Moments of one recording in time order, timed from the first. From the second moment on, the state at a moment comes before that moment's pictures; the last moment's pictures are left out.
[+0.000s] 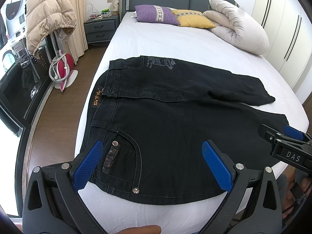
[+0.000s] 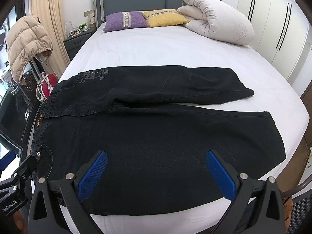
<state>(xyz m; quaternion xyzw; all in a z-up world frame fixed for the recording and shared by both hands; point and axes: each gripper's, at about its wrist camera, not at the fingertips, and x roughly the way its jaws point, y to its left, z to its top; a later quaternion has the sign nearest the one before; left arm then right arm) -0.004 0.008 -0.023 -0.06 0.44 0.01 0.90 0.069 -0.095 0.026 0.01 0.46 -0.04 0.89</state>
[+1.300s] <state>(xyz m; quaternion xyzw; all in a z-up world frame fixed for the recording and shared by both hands) 0.211 0.051 -0.034 0.10 0.44 -0.17 0.88 0.140 -0.134 0.016 0.04 0.41 0.19 0.89</state>
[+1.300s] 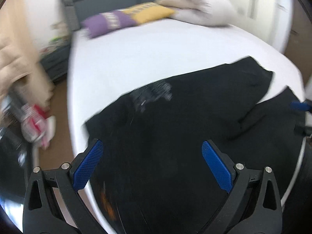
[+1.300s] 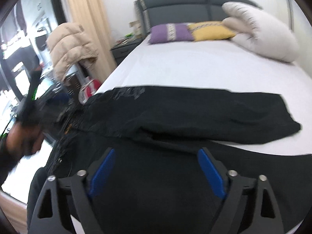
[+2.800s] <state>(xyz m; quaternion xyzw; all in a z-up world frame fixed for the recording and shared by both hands) 0.327 0.106 -0.059 0.14 0.43 -0.24 0.86 0.402 -0.078 -0.014 -0.21 0.47 0.34 0.78</state>
